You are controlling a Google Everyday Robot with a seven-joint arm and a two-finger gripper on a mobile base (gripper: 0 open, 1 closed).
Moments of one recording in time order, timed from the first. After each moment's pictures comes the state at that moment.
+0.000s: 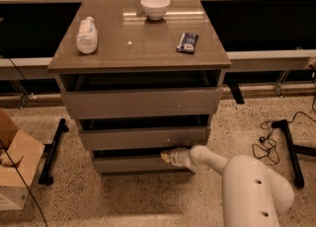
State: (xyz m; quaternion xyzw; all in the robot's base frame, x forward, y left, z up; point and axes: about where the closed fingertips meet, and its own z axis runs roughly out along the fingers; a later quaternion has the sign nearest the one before) arm 0.723 -0.058 0.227 -0.24 0.87 0.26 0.35
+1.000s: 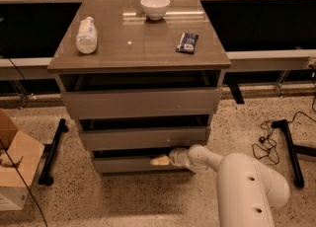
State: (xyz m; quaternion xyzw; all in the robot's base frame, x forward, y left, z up) arm 0.729 -0.061 0.217 -0.23 0.88 0.24 0.34
